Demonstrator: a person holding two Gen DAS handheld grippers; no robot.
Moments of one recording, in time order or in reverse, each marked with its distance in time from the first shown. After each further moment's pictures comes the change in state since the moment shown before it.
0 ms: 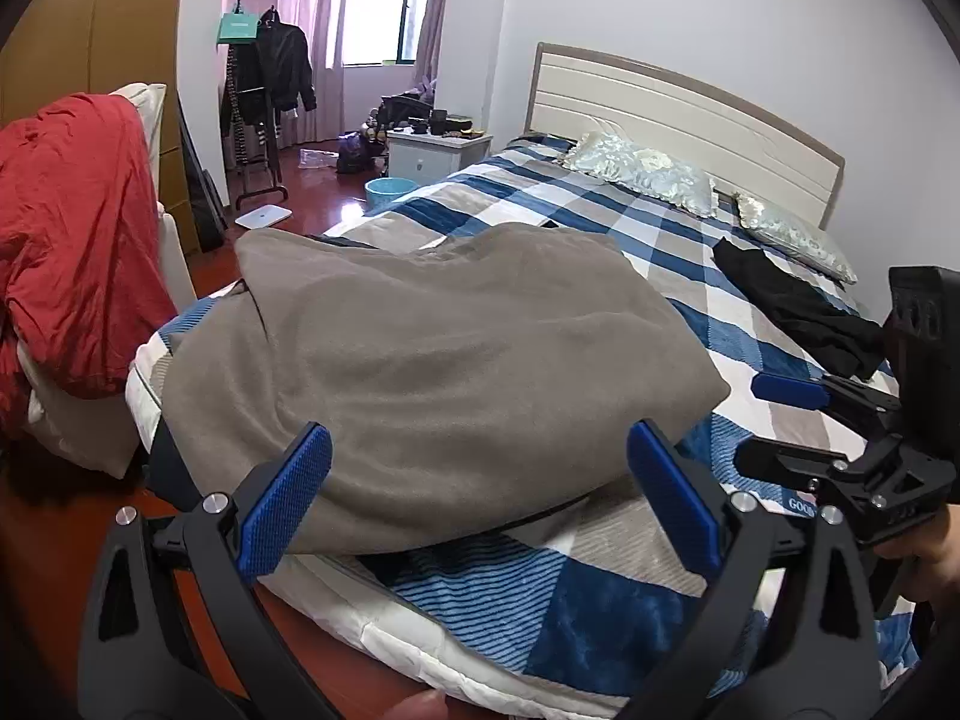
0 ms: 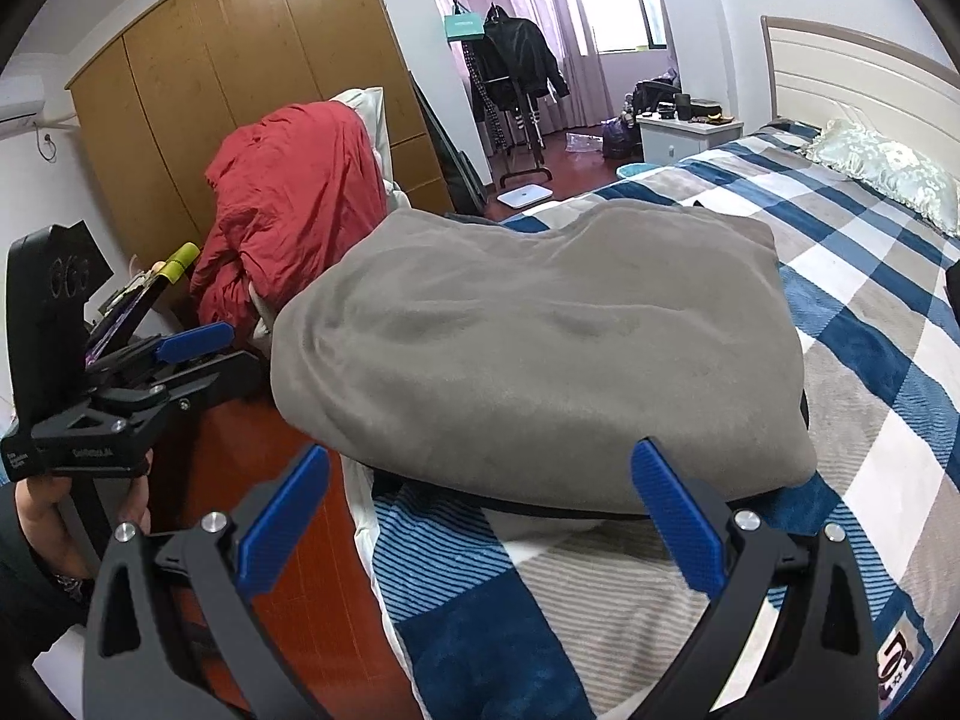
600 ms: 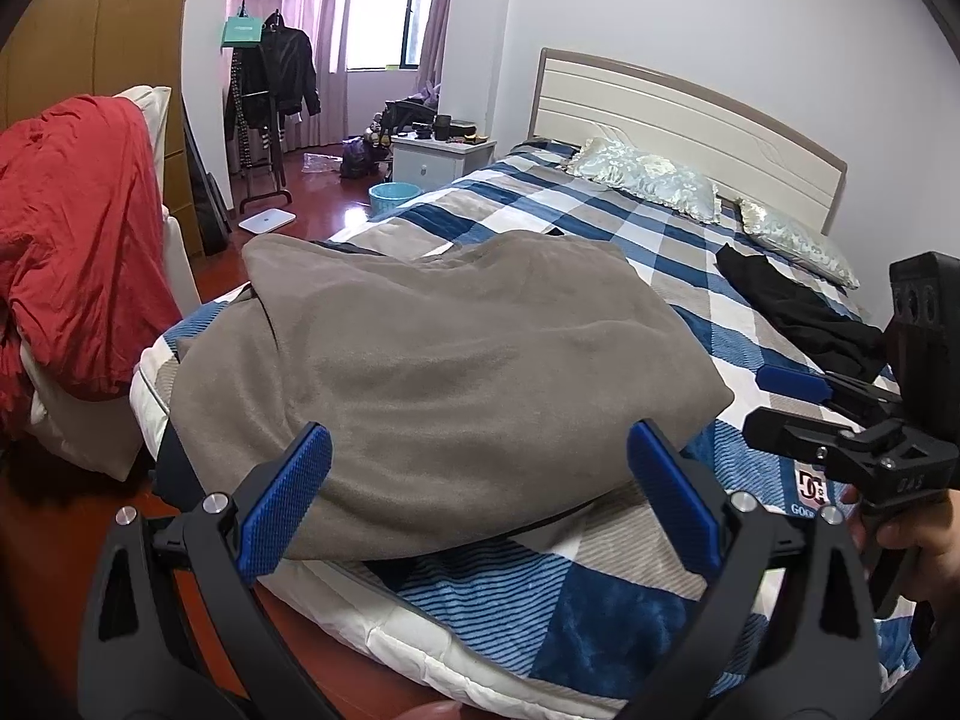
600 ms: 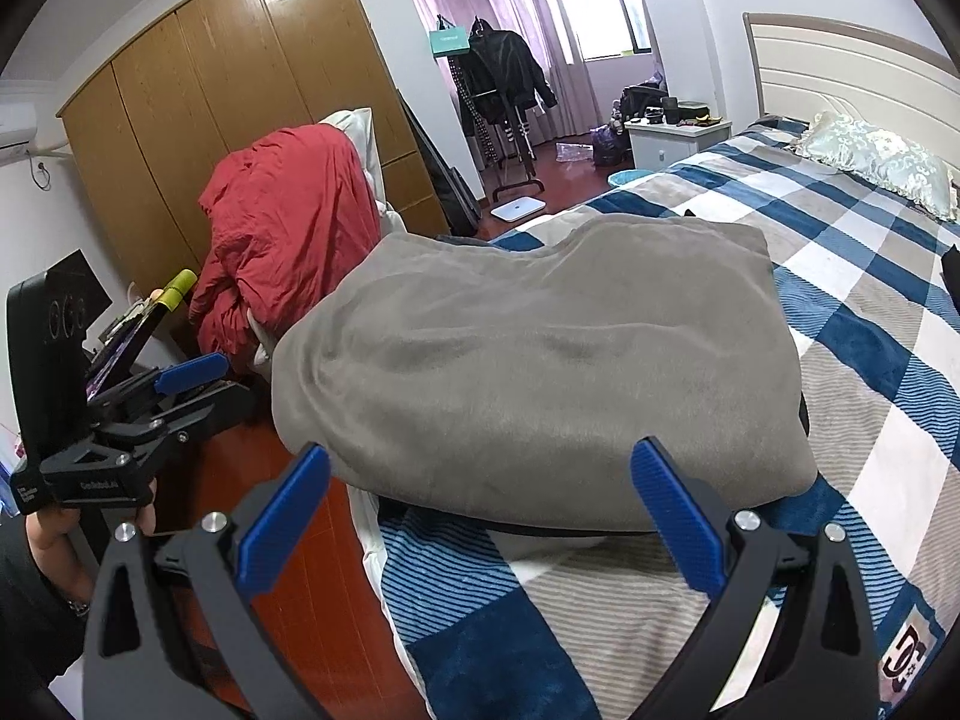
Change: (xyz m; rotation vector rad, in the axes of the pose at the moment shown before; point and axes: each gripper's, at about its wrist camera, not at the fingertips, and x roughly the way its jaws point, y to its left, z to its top) left arm 0.000 0.003 0.006 0.003 -0.010 0.005; right arm -0.004 -0.006 0.008 0.045 -0.030 0.007
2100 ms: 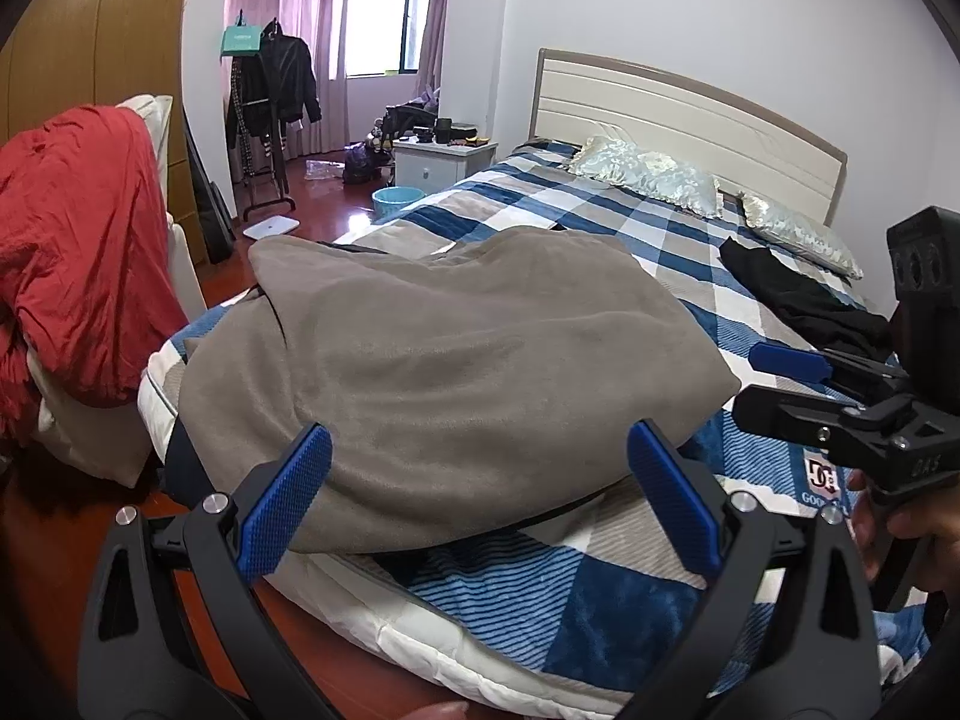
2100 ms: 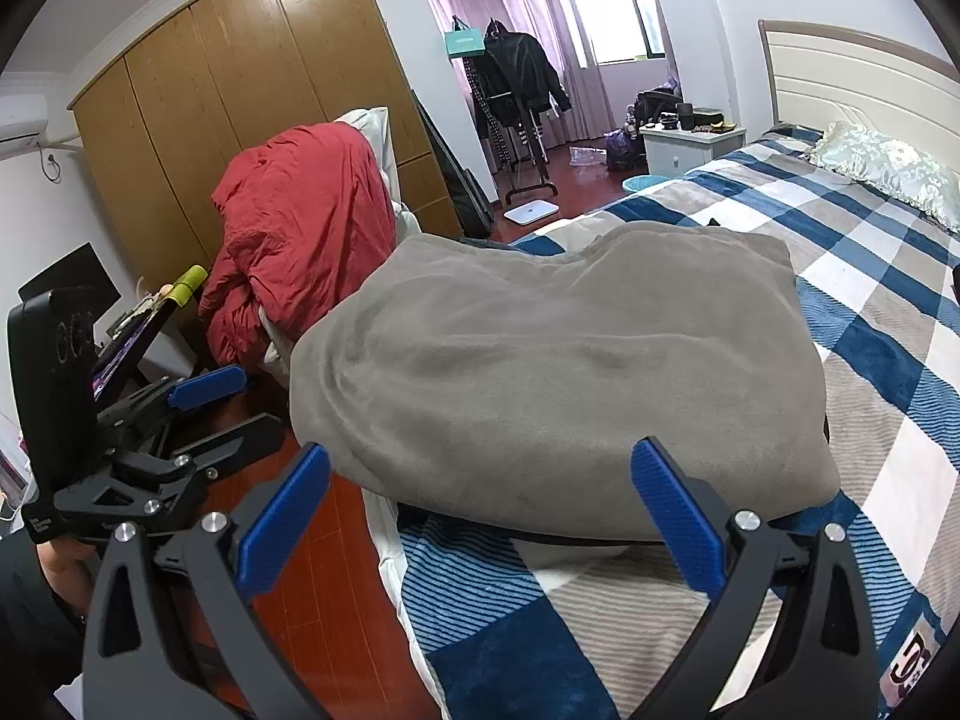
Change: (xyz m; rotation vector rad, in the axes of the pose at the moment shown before) left arm -0.008 -0.001 -0.012 0.027 -0.010 0.019; right arm 0.006 0.020 0.008 -0.019 -0.006 0.018
